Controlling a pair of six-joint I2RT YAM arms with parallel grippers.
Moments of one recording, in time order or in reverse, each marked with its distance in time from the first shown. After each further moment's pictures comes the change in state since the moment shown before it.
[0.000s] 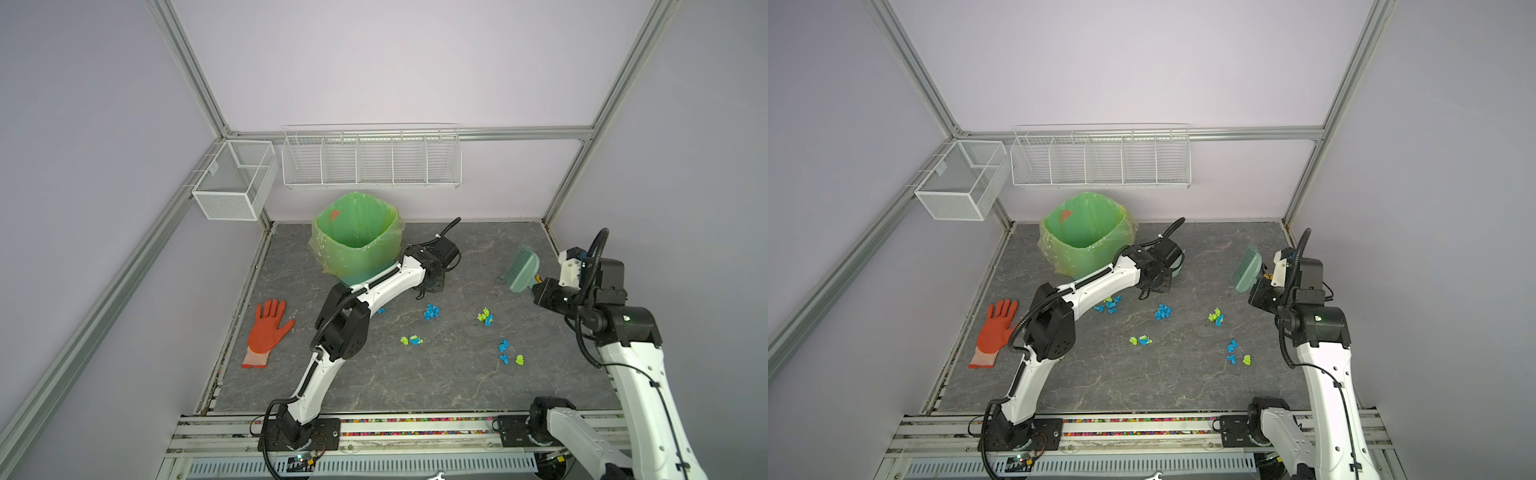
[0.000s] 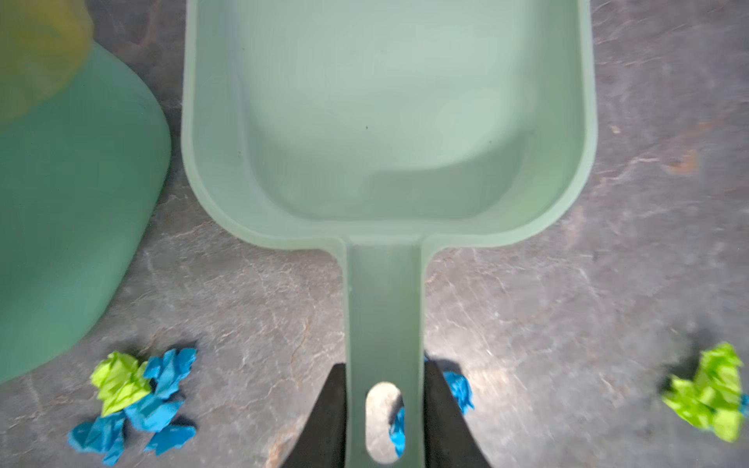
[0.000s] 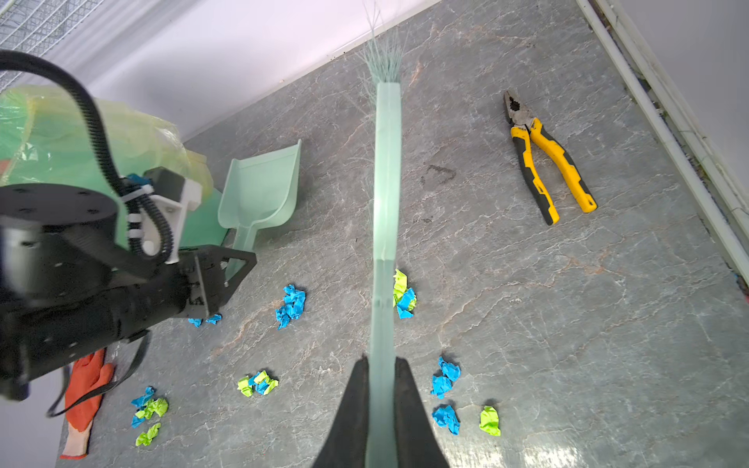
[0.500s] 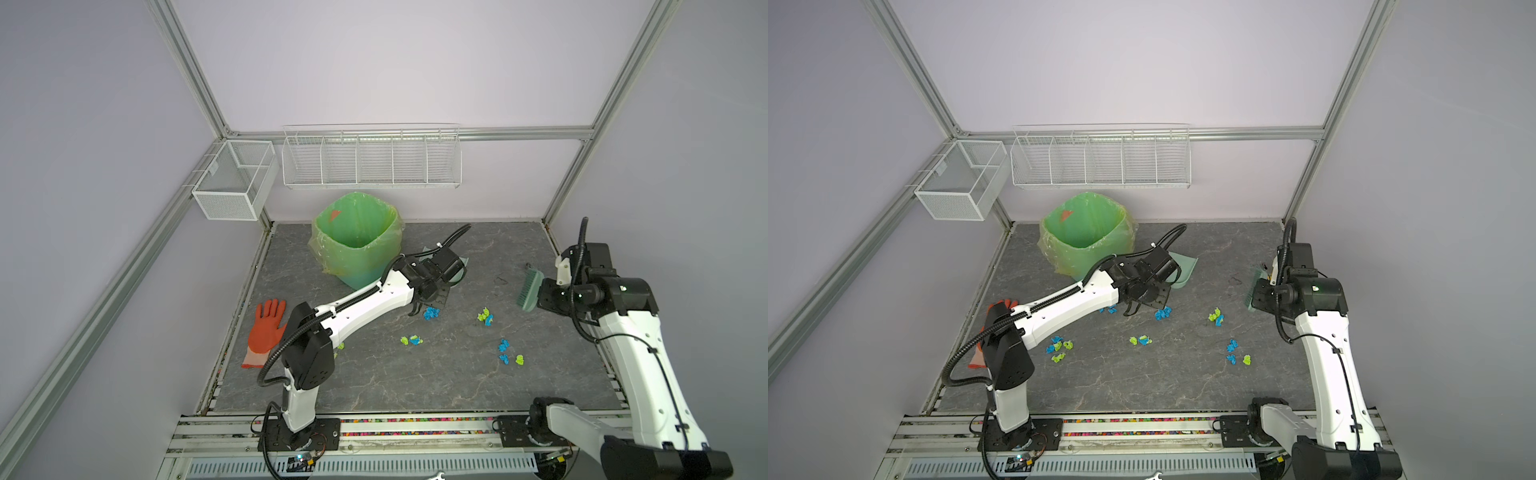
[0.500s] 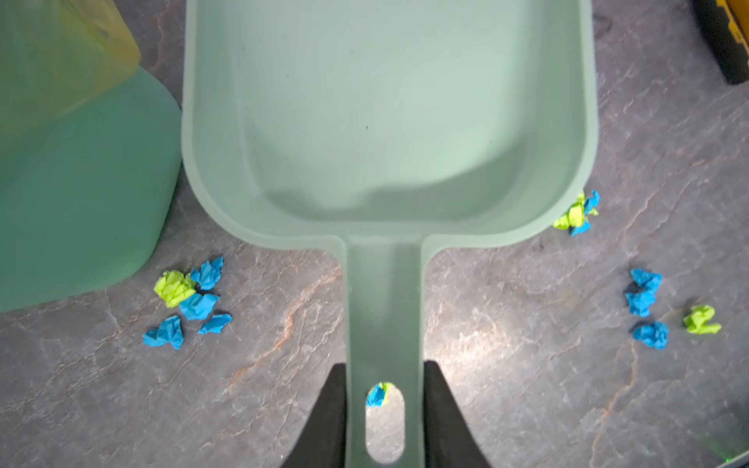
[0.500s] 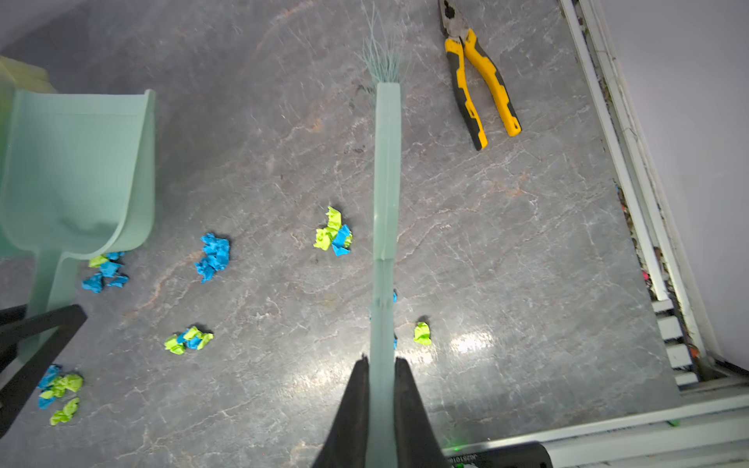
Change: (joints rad) left arm -0.119 -0.328 -0.286 -0.004 0.017 0.080; right arm 0.044 0.191 0.166 -0.301 0.173 -0.045
